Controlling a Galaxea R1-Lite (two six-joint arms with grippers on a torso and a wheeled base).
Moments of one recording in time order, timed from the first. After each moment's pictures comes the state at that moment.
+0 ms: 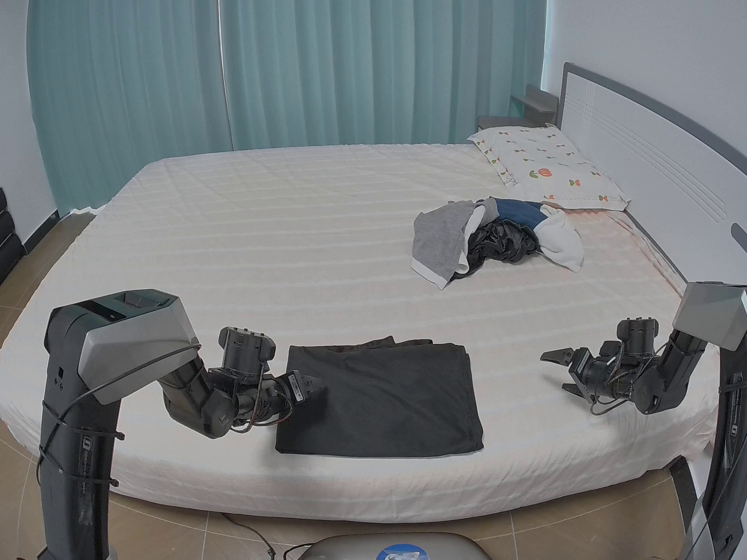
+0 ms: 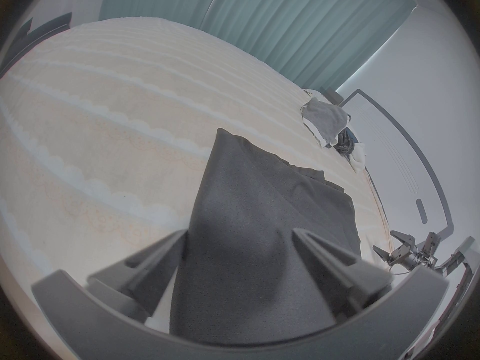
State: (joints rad) left arm -0.30 2.46 -0.98 -0.77 -0.12 -0.63; right arm -0.07 2.42 -0.81 -1.00 0.46 0.72
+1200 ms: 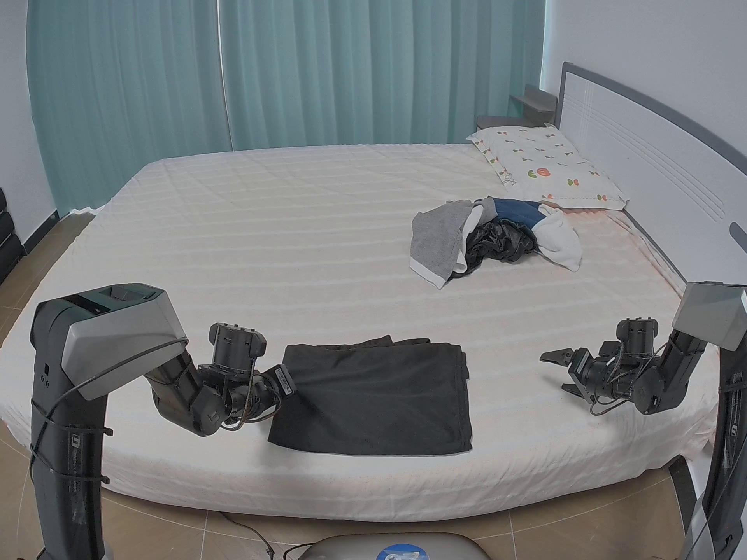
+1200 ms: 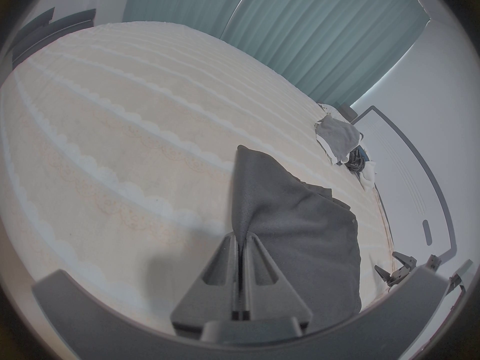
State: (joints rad) left arm -0.28 2.41 -0.94 -0.76 -0.03 -0.70; right arm -0.07 2.42 -0.80 -1.00 0.46 0.72
